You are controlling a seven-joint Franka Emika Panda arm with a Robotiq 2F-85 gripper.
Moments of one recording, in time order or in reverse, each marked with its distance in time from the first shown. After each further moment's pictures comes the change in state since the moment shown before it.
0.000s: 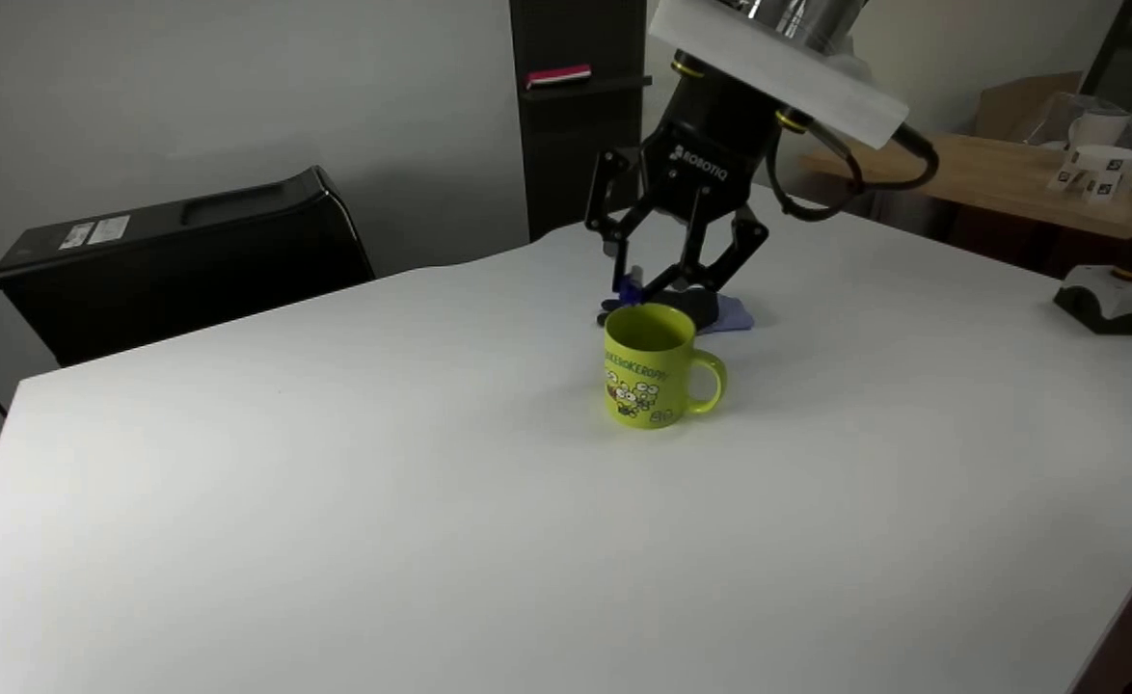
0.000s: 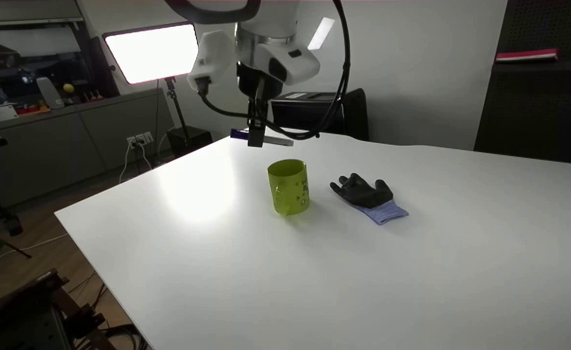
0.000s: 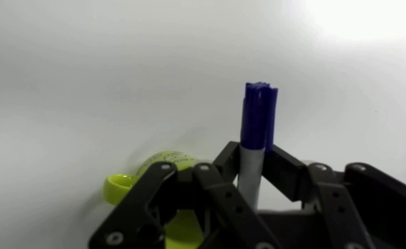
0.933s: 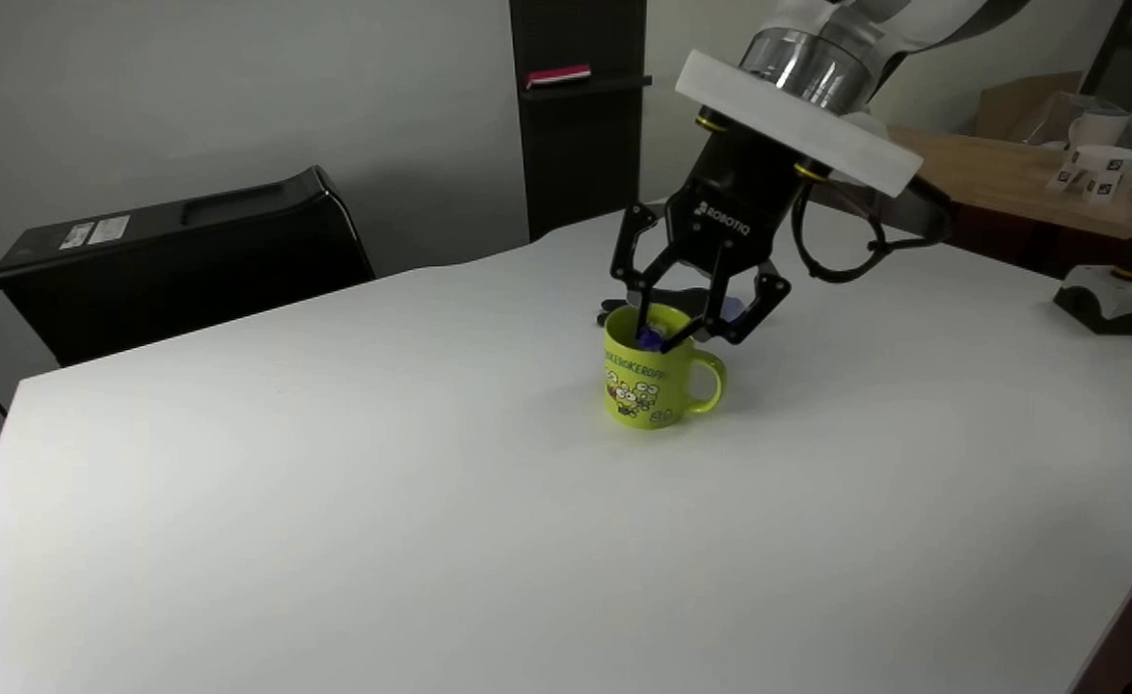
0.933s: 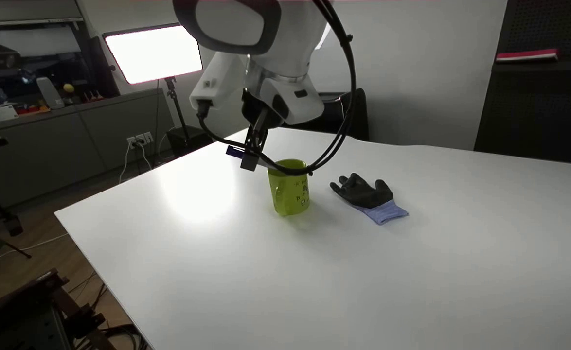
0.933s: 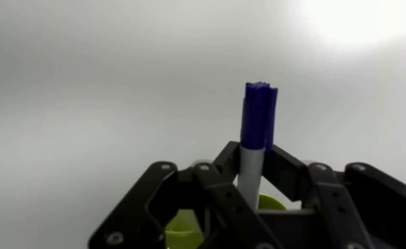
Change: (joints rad) arm -0.017 0.071 -0.035 0.002 0.116 -0.107 -0.026
